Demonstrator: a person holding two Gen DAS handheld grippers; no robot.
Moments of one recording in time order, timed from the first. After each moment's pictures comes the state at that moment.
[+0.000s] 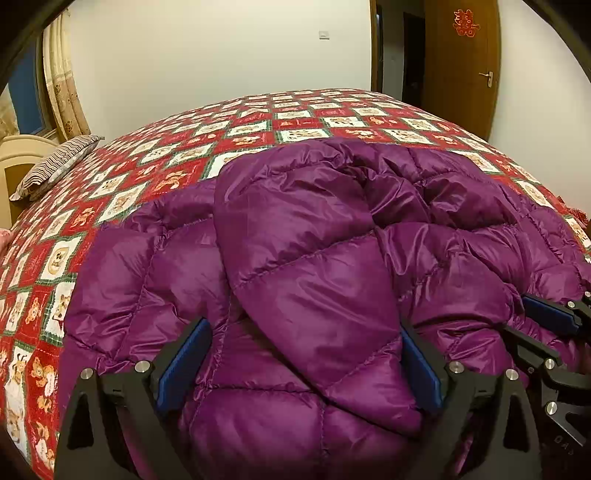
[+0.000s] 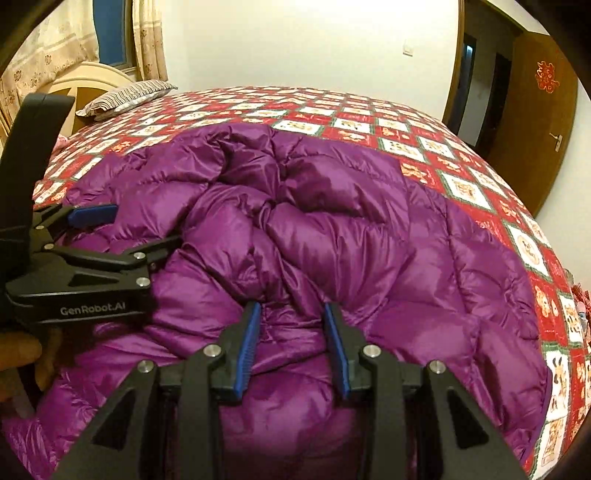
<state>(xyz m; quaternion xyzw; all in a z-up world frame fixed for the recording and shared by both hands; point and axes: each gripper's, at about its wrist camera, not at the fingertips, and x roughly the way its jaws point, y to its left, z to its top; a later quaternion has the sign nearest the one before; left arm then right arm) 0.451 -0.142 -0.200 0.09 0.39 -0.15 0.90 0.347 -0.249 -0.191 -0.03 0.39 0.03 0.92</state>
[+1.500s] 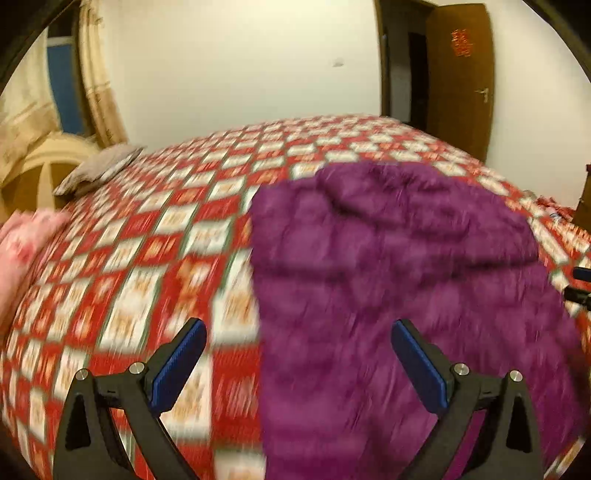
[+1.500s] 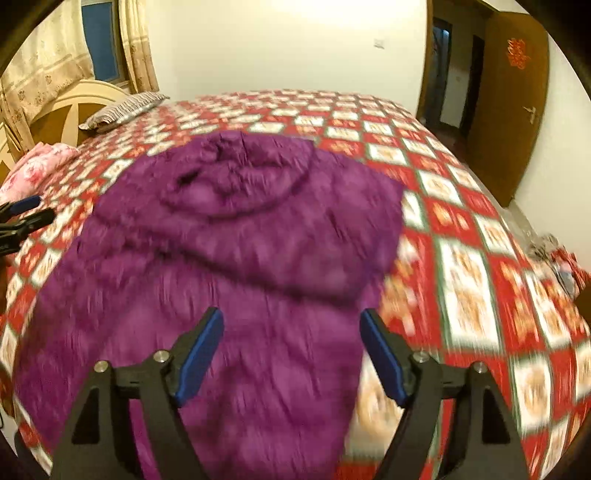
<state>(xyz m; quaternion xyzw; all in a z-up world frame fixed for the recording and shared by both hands) 0.250 0.017 -0.127 0.09 0.36 -0.12 0.92 0.168 -0.308 -0.145 0.01 0.42 0.01 0.91</state>
